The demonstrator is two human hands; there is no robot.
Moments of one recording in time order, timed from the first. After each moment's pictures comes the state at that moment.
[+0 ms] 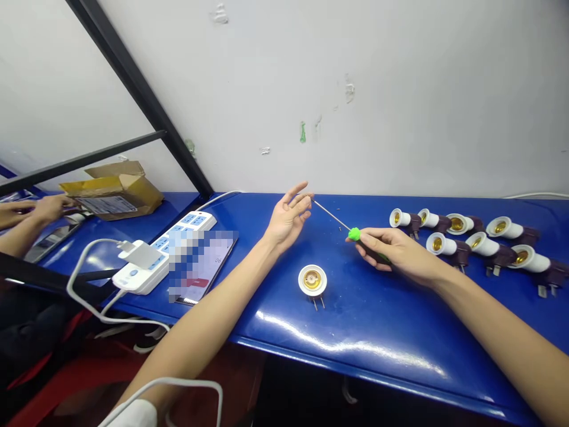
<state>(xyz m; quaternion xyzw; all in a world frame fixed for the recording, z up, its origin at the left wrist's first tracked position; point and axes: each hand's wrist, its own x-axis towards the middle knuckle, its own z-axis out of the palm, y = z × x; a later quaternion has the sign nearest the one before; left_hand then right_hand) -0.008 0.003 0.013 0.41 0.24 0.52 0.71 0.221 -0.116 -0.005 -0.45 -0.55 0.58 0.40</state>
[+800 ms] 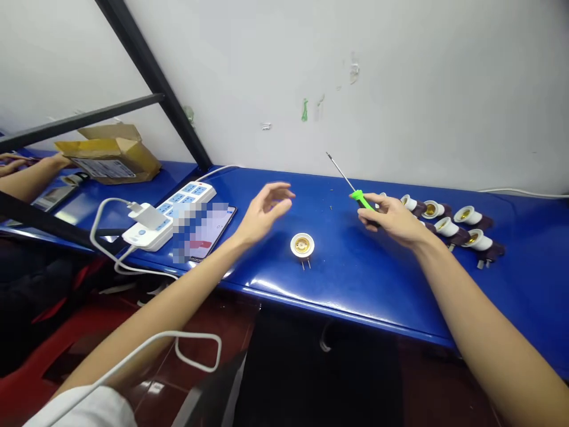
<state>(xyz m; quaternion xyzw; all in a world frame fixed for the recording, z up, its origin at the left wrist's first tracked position) -0.058 -0.047 0.015 0.64 0.33 0.49 0.50 0.253 -0.116 0.009 -0.50 -0.56 0.49 0.45</state>
